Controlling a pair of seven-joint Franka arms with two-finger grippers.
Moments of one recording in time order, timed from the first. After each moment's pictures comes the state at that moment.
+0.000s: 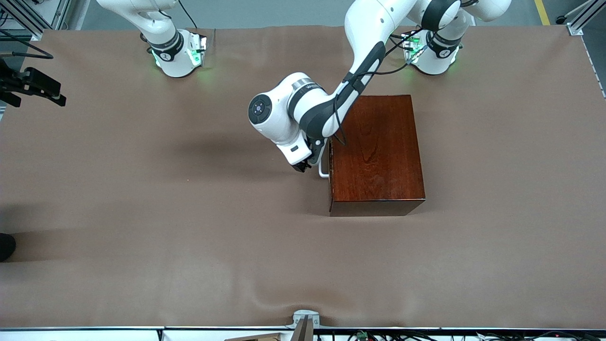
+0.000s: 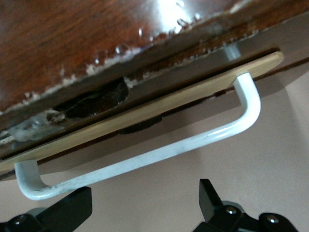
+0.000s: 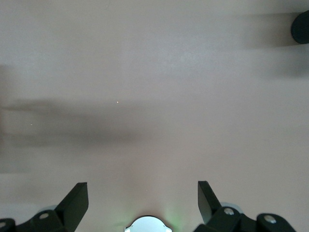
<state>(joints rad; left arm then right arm) -0.94 0.89 0.06 -1.08 0.11 1.64 -2.11 0.00 -0.03 -0.03 -1.46 -0.01 1.35 -0.04</state>
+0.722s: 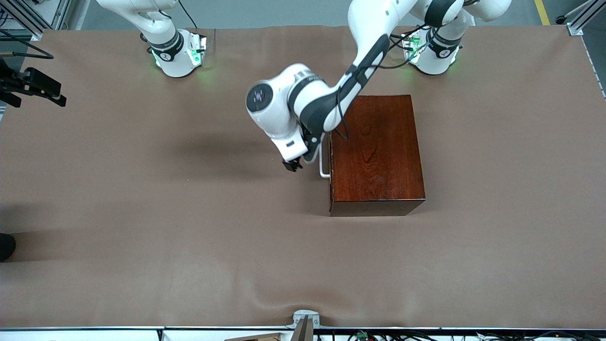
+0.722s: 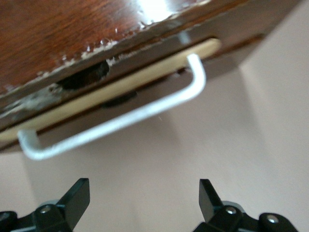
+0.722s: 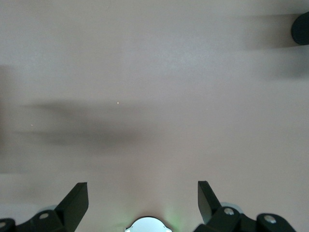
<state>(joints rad) -0.93 0.81 0.03 -1.07 0.11 1.73 -2.08 0.00 -0.03 -0.02 -1.46 -0.01 1.36 -0.04</state>
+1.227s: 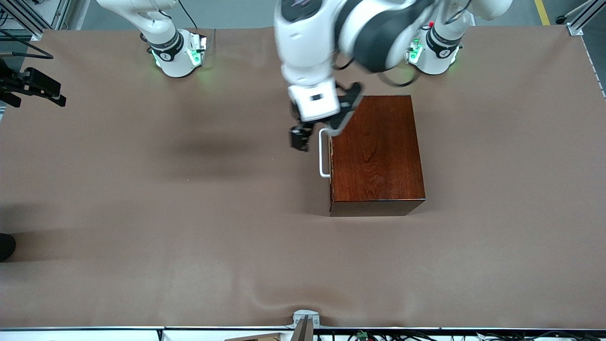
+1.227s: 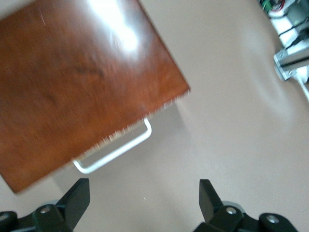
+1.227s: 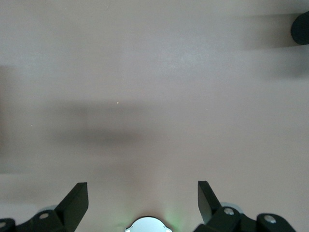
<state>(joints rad) -0.79 0.49 0.02 -1.06 0.11 1.61 -1.77 0.00 -0.03 -0.02 -1.46 -0.01 1.36 -0.04</state>
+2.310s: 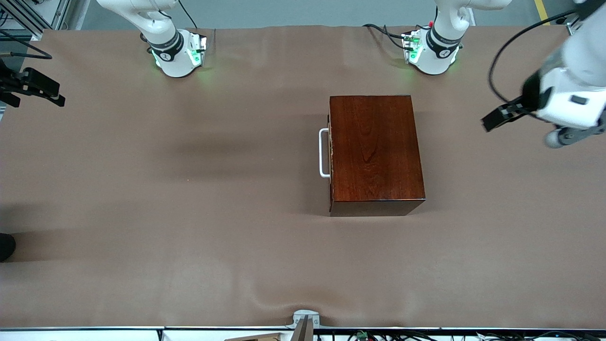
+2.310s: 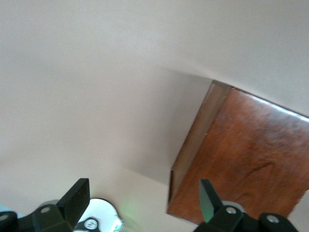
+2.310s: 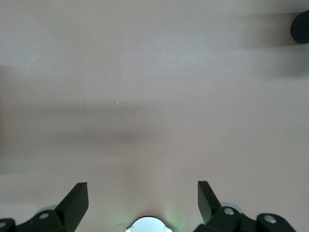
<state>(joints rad) -0.20 0.14 0.02 -1.32 0.04 1.31 -0.51 0.00 -0.03 -0.02 -1.46 -0.01 1.36 -0.04</state>
